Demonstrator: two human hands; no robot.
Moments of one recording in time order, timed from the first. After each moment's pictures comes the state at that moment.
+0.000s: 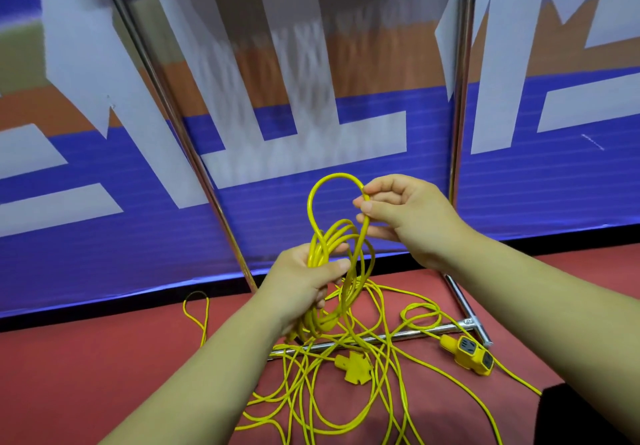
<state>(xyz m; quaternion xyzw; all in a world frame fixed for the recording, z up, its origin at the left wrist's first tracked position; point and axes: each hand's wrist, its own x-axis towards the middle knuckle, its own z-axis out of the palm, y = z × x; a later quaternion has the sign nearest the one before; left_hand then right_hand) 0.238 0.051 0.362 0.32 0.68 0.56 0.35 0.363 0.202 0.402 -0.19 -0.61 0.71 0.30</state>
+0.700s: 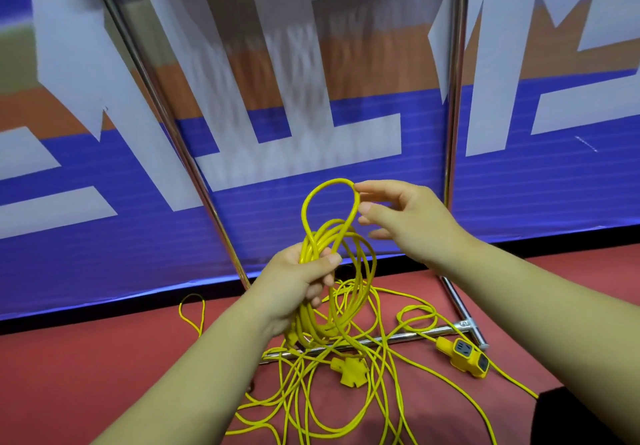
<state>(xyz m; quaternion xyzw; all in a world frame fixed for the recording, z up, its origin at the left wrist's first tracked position) 0.242 0.056 0.375 0.29 0.65 0.58 0.40 0.370 0.216 0.394 -0.19 -0.72 0.58 0.32</state>
